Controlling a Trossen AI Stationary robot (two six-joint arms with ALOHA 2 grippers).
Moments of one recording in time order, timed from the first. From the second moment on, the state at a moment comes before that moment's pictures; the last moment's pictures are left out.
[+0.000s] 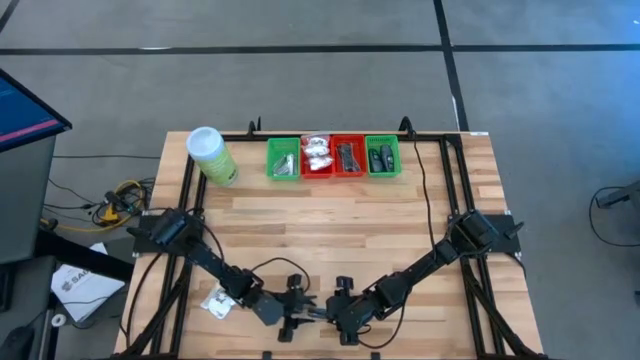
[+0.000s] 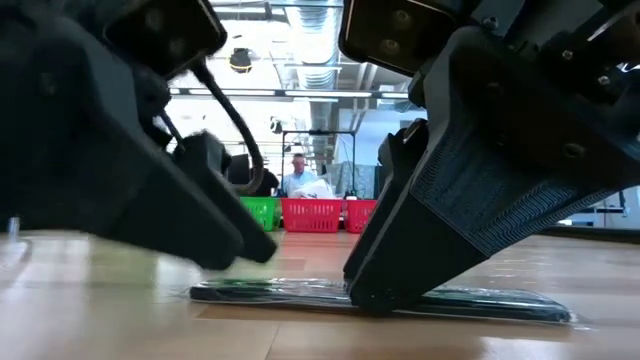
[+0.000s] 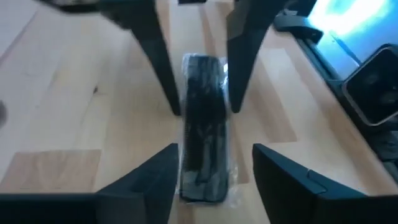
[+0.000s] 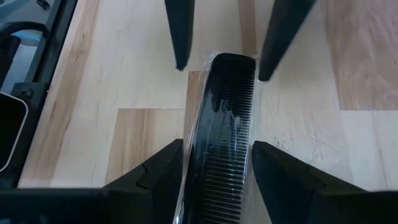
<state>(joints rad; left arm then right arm) -0.66 2.03 0.86 0.61 -0.42 -0.38 0.59 2.13 1.24 -0.03 0.25 0.50</state>
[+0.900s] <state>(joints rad) -0.65 2.18 0.91 0.64 -0.49 -0.45 0.60 2.13 1.24 -0.07 0.24 0.55</state>
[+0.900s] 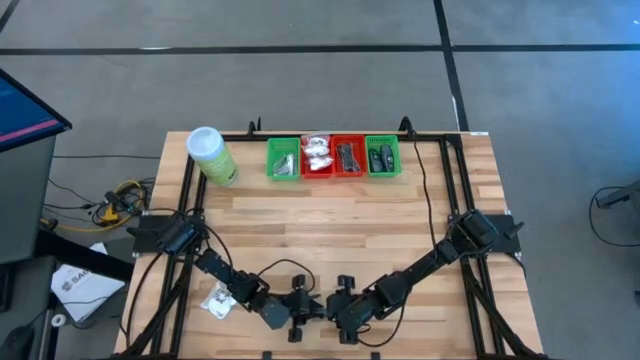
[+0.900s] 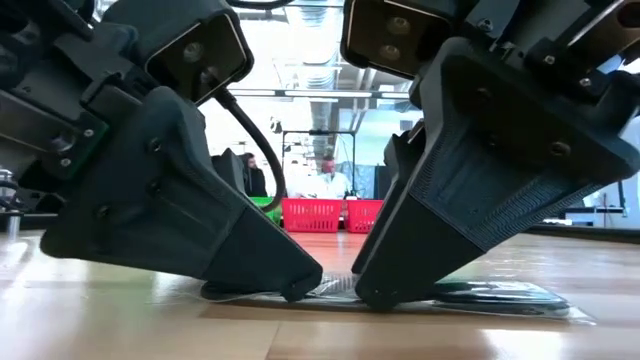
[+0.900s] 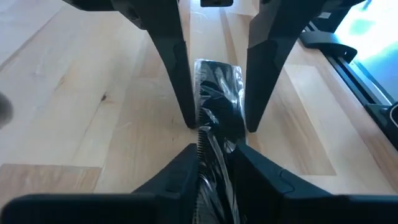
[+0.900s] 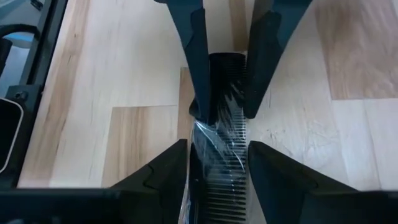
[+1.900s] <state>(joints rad) -0.65 1.98 0.90 0.56 -0.50 -0.32 0.60 2.13 1.35 -0.20 0.20 0.49</state>
